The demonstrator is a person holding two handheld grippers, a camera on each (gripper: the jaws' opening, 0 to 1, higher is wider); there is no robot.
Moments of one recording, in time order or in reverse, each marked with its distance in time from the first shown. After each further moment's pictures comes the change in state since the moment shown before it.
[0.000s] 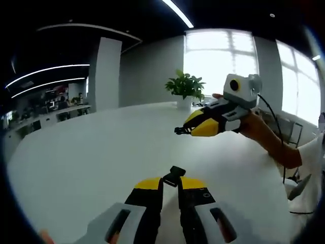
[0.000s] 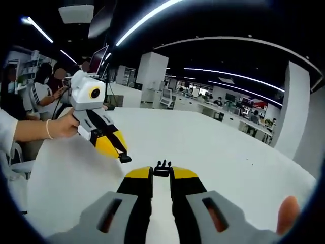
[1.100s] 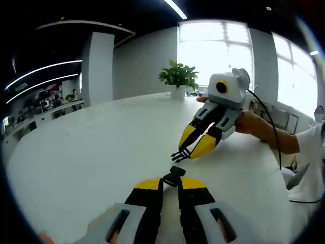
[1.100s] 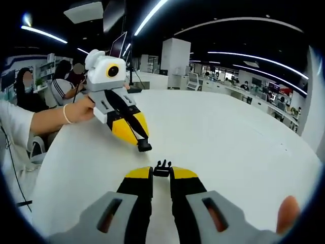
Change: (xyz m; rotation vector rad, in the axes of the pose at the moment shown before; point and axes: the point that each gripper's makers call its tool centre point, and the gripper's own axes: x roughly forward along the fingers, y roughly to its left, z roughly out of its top) left arm -0.002 -0.010 -0.022 0.039 0.079 -0.036; right arm 0.017 0.056 -0.043 0.020 0.118 0.261
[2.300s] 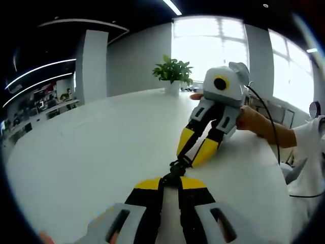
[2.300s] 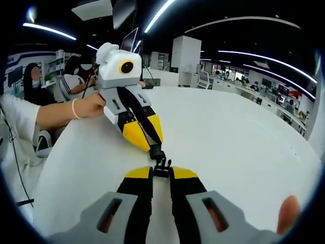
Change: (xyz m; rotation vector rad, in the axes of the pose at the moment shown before) left arm 0.008 -0.006 -0.010 0.023 0.043 -0.040; right arm 0.012 0.021 -0.005 -0.032 0.029 0.081
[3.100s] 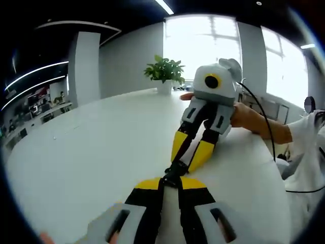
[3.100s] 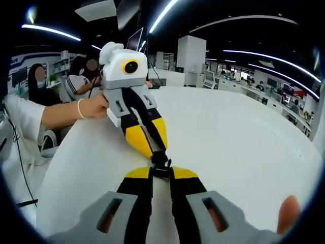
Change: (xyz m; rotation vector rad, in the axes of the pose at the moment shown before) left arm 0.003 -0.014 0.001 0.041 0.004 -0.046; right arm 0.002 0.009 0.003 -0.003 -0.003 0.051
